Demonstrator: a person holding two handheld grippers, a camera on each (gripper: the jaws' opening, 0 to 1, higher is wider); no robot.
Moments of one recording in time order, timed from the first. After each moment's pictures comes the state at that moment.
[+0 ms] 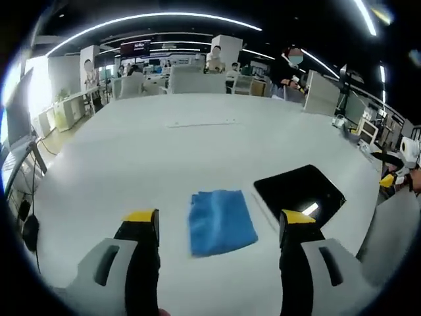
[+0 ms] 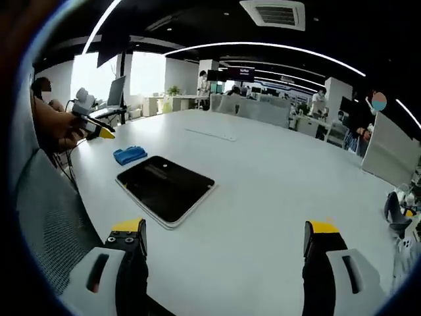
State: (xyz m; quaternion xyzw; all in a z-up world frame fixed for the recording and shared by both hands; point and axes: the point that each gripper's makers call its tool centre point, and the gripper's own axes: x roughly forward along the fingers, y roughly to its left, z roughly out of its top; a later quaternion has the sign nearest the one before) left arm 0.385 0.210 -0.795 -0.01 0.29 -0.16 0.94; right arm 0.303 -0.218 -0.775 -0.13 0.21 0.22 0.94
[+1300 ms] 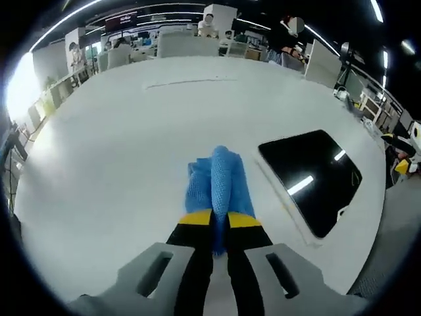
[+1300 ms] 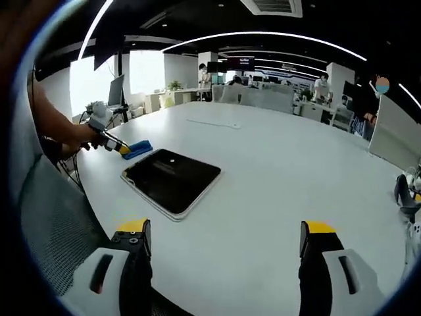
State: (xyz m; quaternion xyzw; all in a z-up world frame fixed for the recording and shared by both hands) left arm 0.401 0.189 -0.867 0.01 0.38 -0.19 0.90; right arm 0.297 -0.217 -0.794 -0.08 0.26 0.23 0.93
